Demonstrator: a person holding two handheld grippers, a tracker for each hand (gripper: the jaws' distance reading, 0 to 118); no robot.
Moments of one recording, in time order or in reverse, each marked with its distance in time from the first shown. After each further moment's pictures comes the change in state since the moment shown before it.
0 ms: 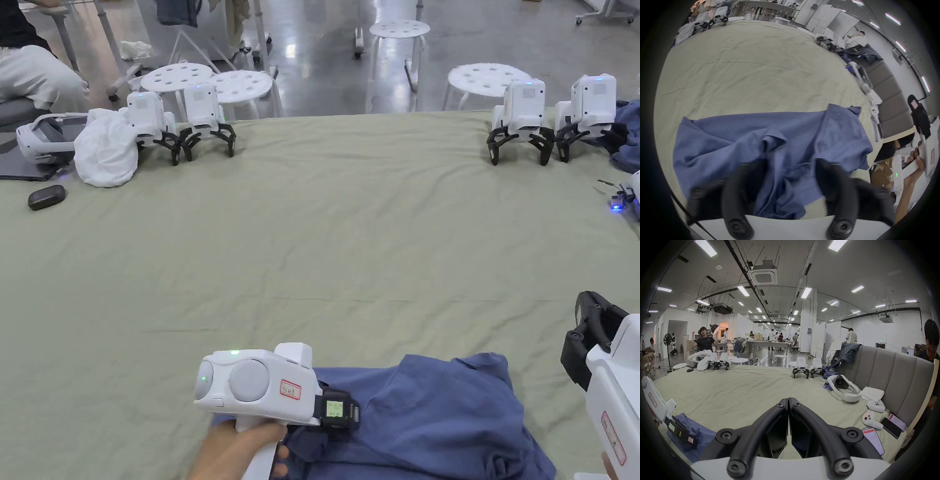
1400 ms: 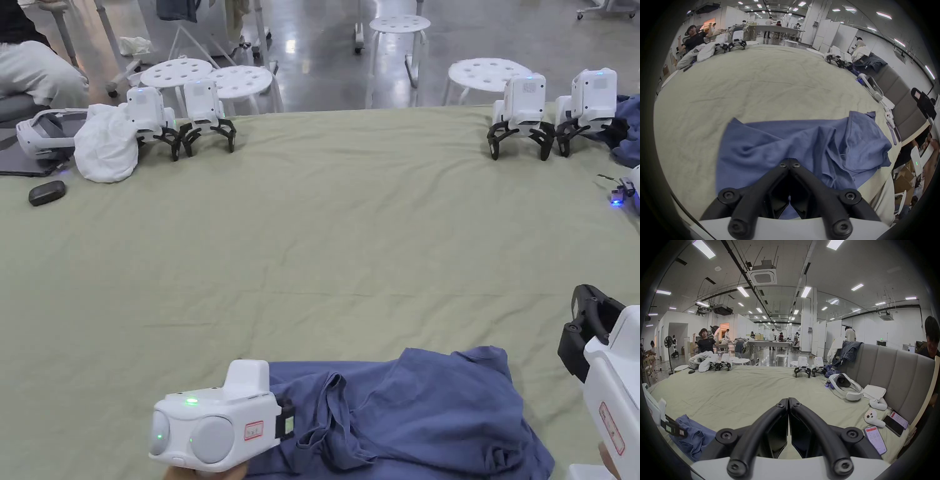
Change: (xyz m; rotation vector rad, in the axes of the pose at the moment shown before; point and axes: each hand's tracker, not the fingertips) left arm -0.024 -0.051 0.019 0.214 0.202 -0.047; right arm 0.000 0.001 0.000 -0.004 0.013 -0.020
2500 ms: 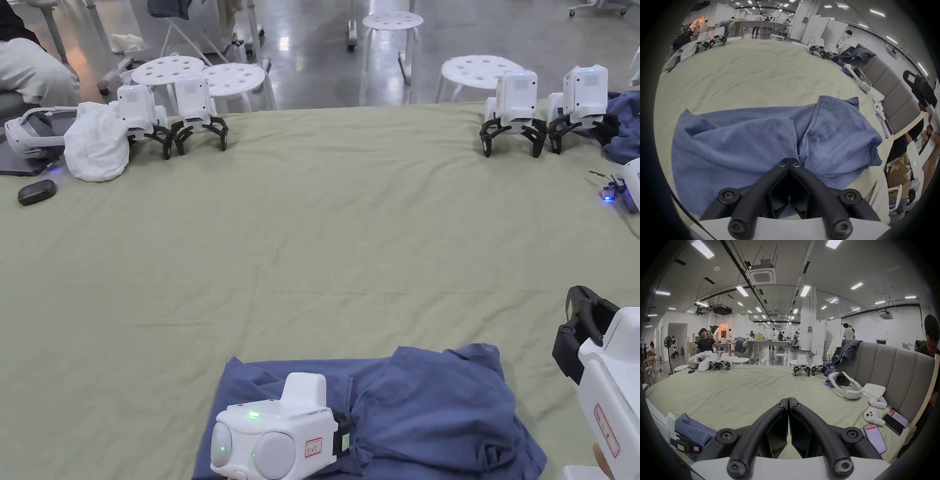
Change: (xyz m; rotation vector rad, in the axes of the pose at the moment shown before) left arm 0.059 -0.010 -0.021 -0.025 -0.091 -0.041; right arm 0.003 -0.004 0.002 -0.007 -0.001 -0.003
